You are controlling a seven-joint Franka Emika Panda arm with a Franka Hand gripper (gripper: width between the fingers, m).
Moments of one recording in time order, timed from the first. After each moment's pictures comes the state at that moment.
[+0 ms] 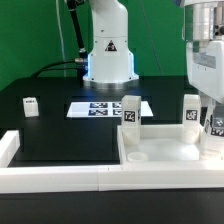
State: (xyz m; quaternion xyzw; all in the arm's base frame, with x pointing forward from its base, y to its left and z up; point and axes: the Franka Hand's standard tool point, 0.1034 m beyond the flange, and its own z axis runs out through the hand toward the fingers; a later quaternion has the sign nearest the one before) arm 0.624 0.115 0.080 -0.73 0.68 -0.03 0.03
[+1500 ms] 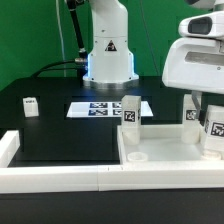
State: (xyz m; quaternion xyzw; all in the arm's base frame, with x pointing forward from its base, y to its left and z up) arm 0.621 0.140 0.078 -0.98 0.14 -0.08 -0.05
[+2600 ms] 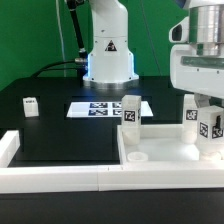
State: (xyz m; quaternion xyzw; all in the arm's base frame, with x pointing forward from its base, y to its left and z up) arm 0.626 0.121 0.078 -0.78 0.62 -0.04 0.06
